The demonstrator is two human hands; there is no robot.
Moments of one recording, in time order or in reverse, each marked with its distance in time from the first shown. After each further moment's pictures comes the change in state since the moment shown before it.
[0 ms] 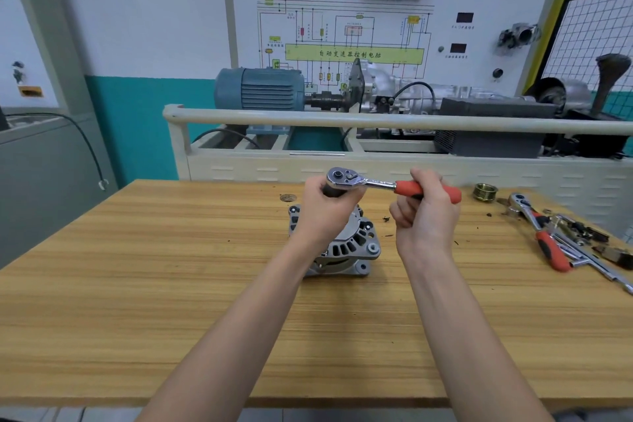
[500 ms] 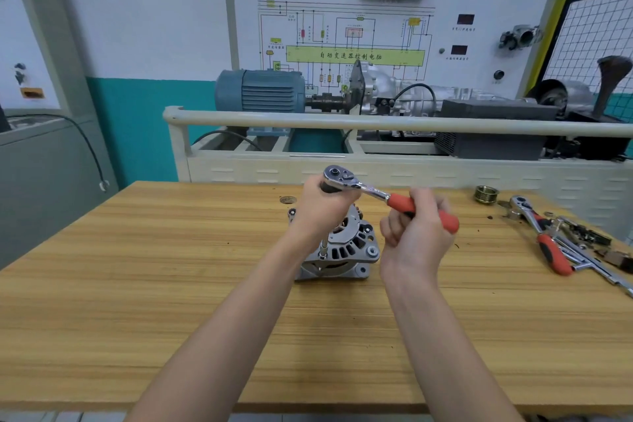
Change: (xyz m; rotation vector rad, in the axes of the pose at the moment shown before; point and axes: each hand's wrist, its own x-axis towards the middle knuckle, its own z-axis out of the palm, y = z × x) left_hand 0.008 0.006 -0.006 0.041 -0.038 -0.146; right_hand -0.025 0.011 0.004 0.049 0.097 -0.068
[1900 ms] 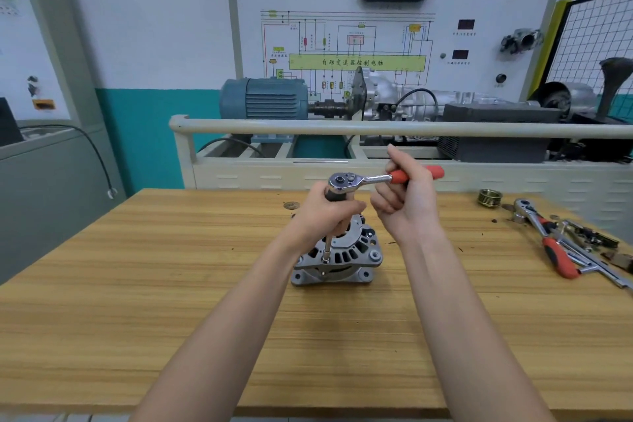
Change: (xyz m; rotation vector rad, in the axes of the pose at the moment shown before) left_hand 0.003 -0.001 -0.011 0.003 -0.261 0.038; right_hand 0.046 -0.013 0.024 -0.018 -0.300 0.403
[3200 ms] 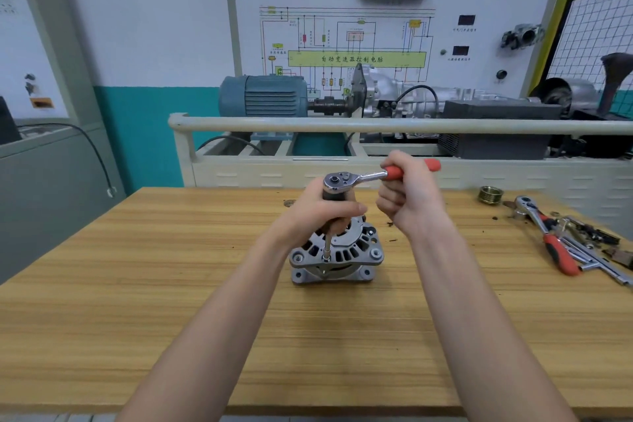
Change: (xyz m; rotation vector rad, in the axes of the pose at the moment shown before) left_hand -0.004 0.009 -0.013 0.050 -0.174 0.003; right_hand 0.000 -0.009 0.007 -0.279 0.112 0.012
